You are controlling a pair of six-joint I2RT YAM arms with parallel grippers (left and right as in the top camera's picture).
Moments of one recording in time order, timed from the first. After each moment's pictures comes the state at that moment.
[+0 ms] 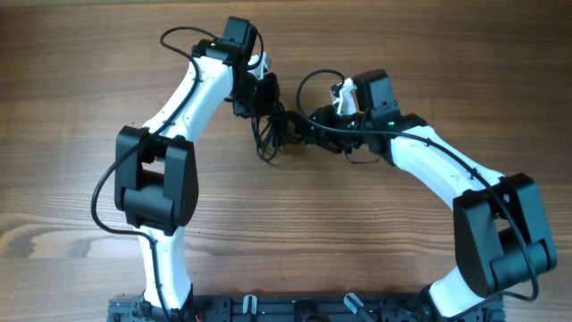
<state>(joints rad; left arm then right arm) -0.29 2.15 1.74 -0.95 0.43 -0.41 0.35 1.76 1.03 -0.17 -0.71 0.78</state>
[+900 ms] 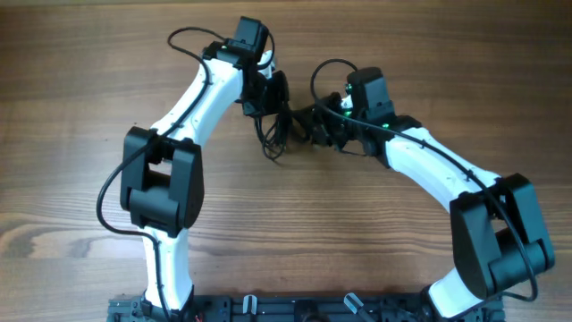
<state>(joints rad) -0.34 2.15 1.74 -0.89 0.40 -0.49 0.39 1.76 1.03 -0.07 -0.47 1.30</state>
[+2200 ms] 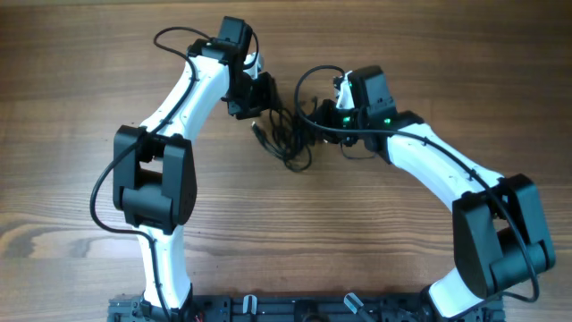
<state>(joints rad) -0.28 2.15 1.74 -0.95 0.38 -0.42 0.38 1.76 1.09 -0.22 -0.54 0.74</state>
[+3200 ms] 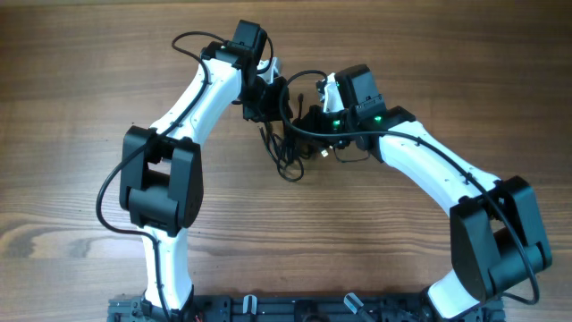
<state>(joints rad) -0.33 2.15 1.73 -0.96 0.51 -0.42 0.43 1.76 1.13 -0.30 -0.58 0.67</state>
